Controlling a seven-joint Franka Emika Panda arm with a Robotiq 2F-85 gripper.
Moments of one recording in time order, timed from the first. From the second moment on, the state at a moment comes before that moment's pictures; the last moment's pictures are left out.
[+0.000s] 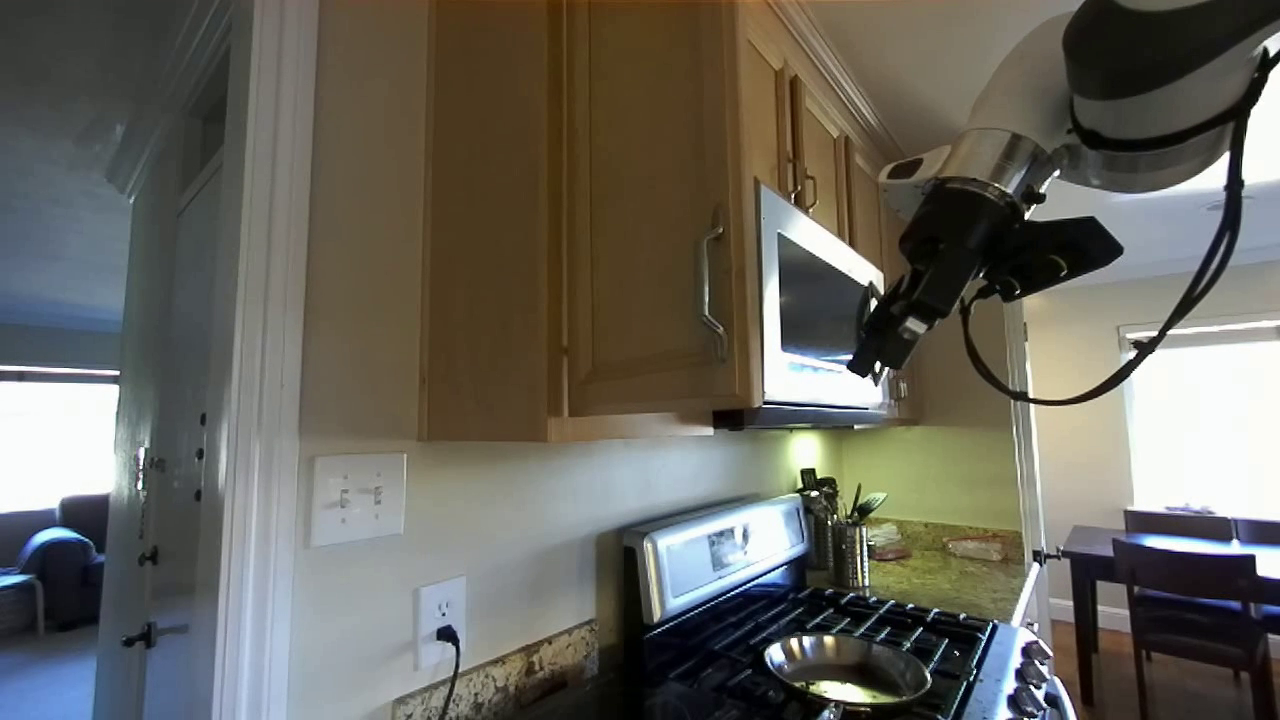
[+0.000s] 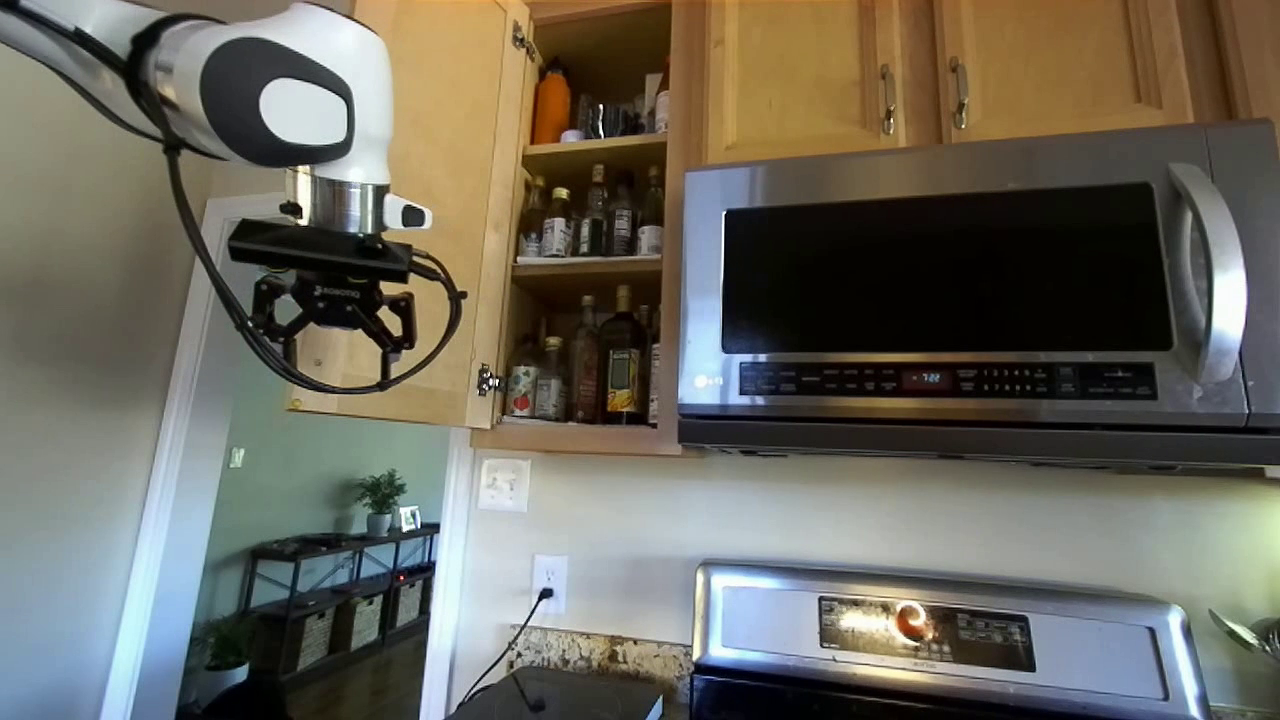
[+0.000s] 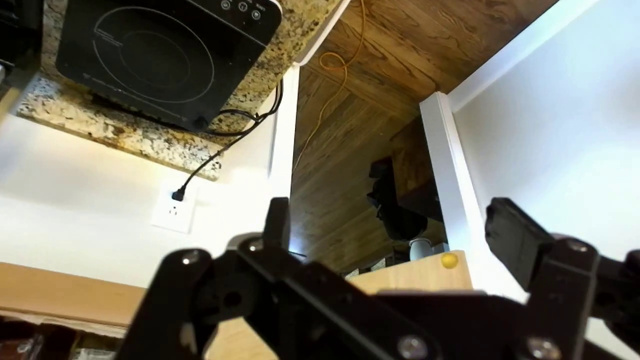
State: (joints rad) arm 0.25 -0.87 -0.07 -2.34 0.28 1.97 -0.64
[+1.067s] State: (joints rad) arm 0.34 -0.88 0.02 -2.31 0.44 2.15 -0.51
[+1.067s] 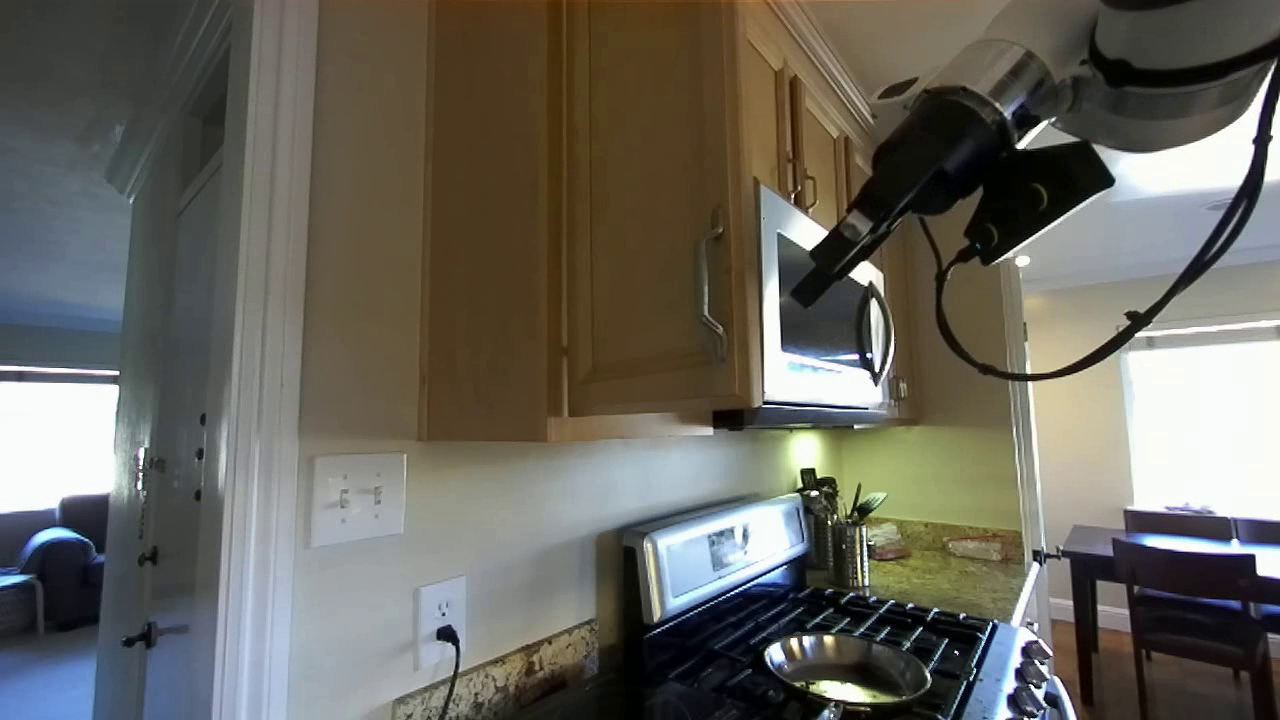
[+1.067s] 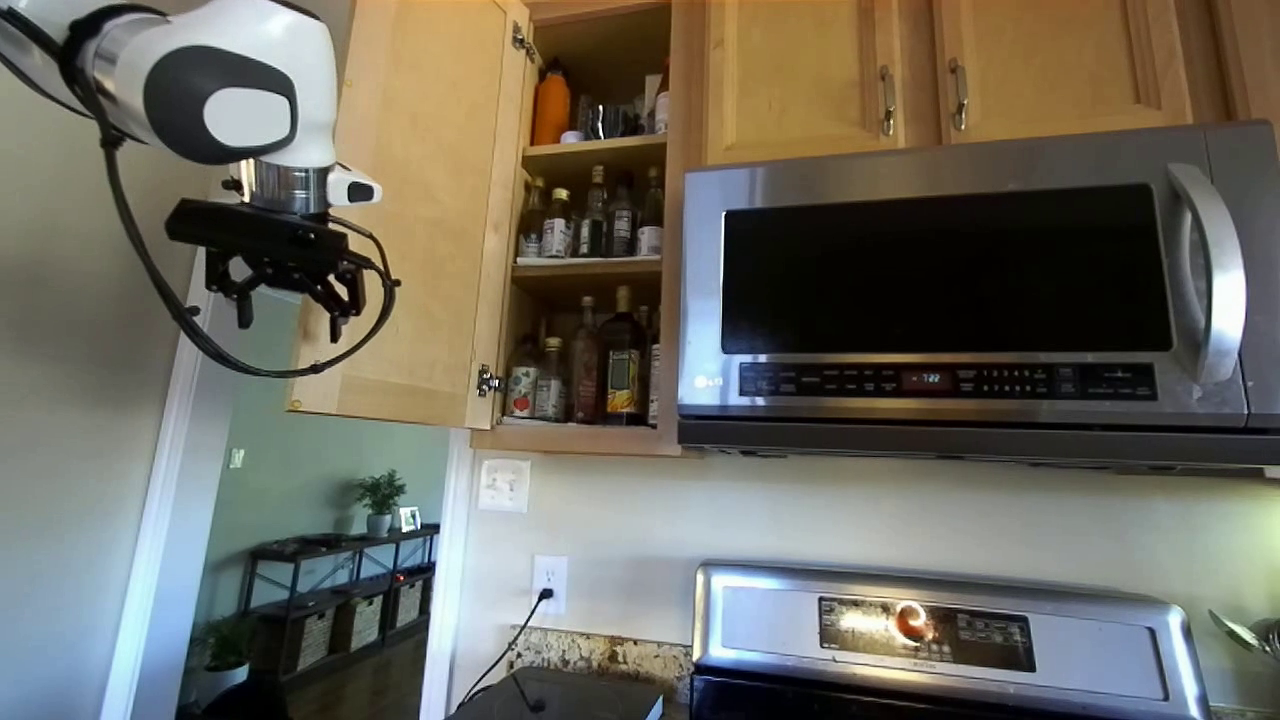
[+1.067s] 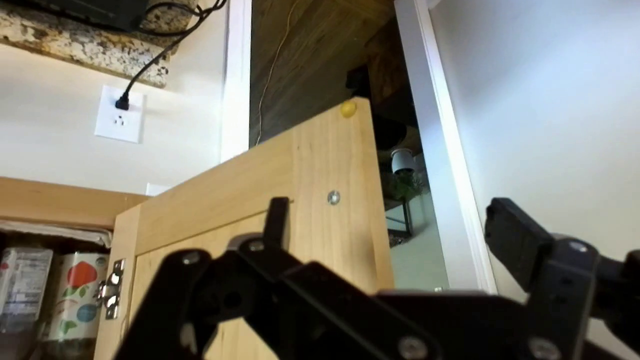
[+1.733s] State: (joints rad) arm 0.34 -0.90 0.02 -2.28 0.44 2.31 -0.47
